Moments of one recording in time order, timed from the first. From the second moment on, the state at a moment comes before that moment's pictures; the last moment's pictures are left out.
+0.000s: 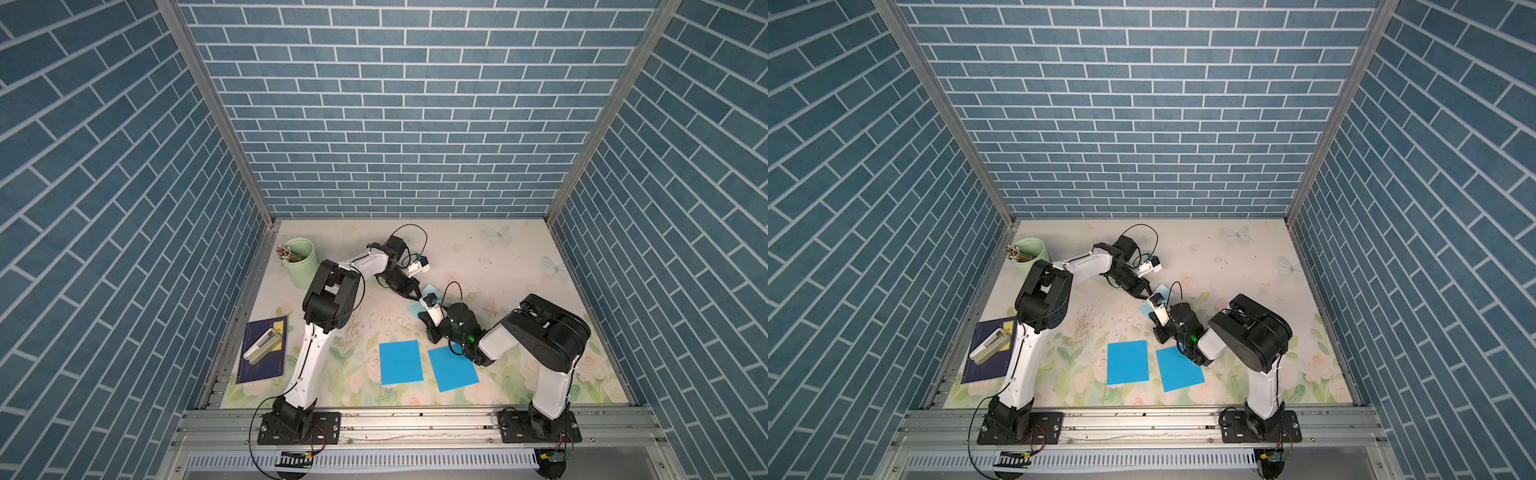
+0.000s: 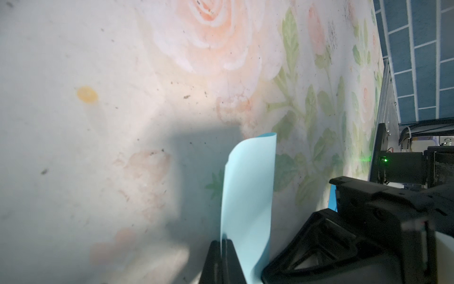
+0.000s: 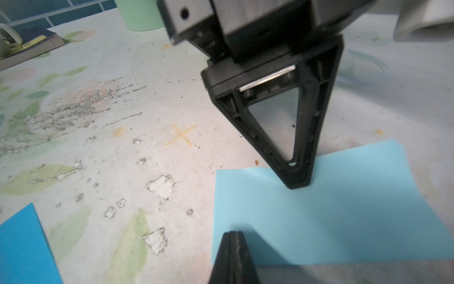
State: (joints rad) left arm -0.48 2.36 1.78 -0.81 0.74 0.27; right arm 0.80 1.88 0.49 0.90 -0.12 -0.01
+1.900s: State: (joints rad) left arm -0.48 2.21 1.55 -0.60 0.66 0.12; right arm 0.63 1.87 0.59 0.84 -0.16 0.04
